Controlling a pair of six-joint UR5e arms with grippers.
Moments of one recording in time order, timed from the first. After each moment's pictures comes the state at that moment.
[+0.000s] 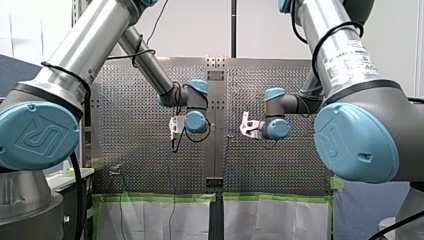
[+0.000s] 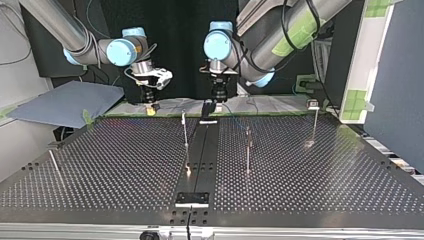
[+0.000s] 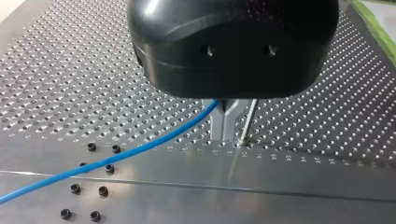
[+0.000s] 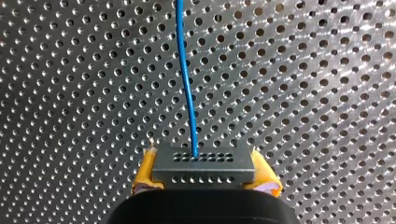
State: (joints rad) left arm -0.62 -2.07 -1.78 -2.52 -2.13 -1.63; right arm 2.01 -1.03 1.80 -0.67 1.52 1.73
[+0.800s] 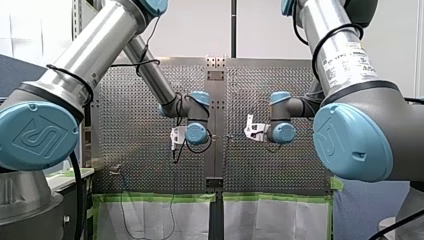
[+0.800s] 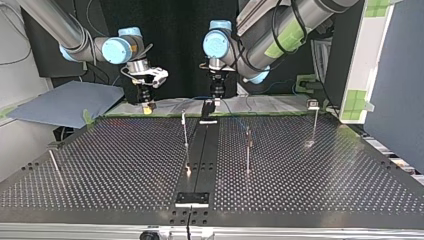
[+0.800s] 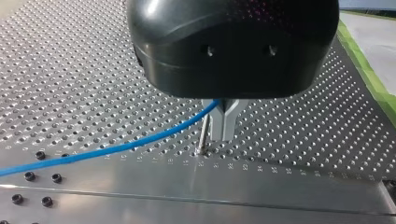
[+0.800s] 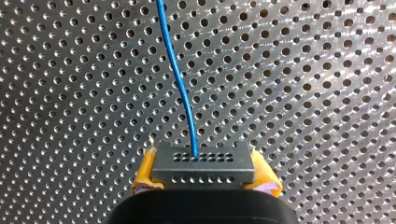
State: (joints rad) left arm -0.63 -2.15 -1.79 -2.46 -2.12 -1.64; right arm 1.97 -1.02 1.84 -0.74 1.46 1.71
